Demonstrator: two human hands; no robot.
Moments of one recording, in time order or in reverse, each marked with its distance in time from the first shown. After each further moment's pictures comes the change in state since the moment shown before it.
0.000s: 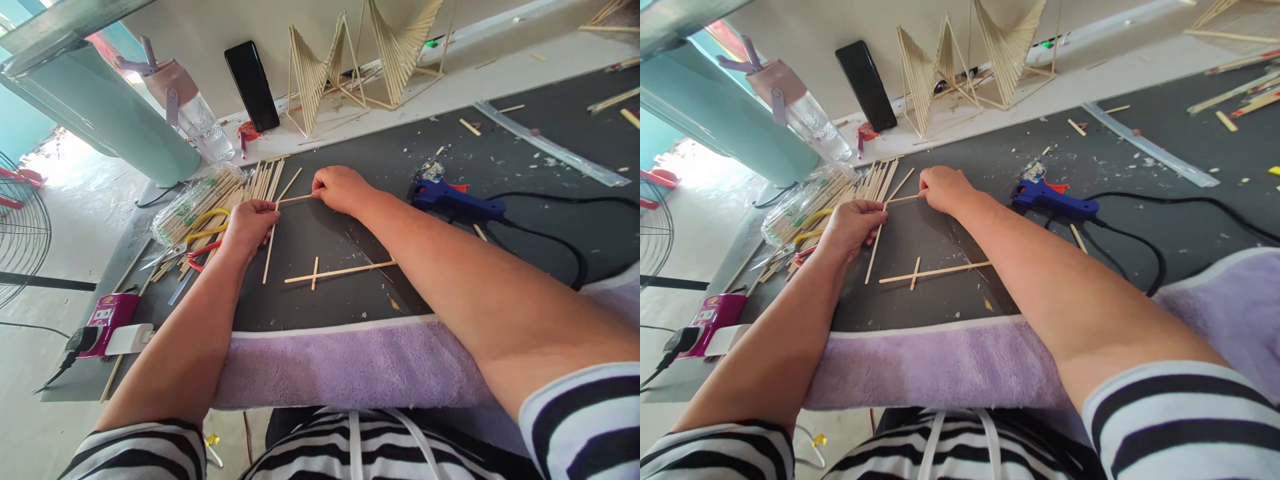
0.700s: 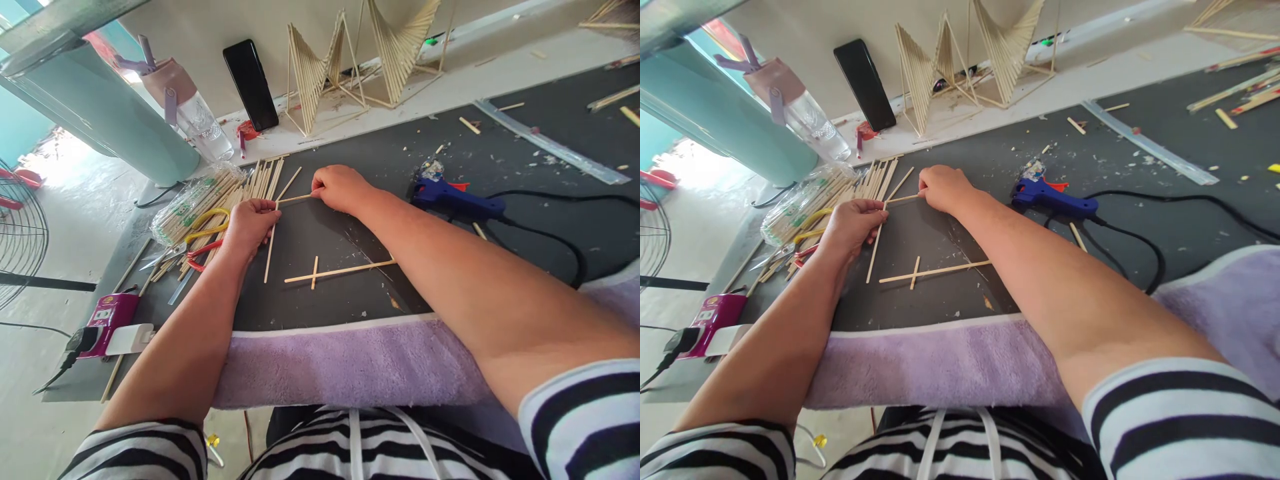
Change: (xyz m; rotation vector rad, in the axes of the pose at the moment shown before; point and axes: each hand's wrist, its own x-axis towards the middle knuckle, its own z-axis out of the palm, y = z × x) left_hand -0.002 0.000 0.001 0.013 -0.001 0.021; right_hand -0.002 -0.002 -0.002 -0.009 -0.009 0.012
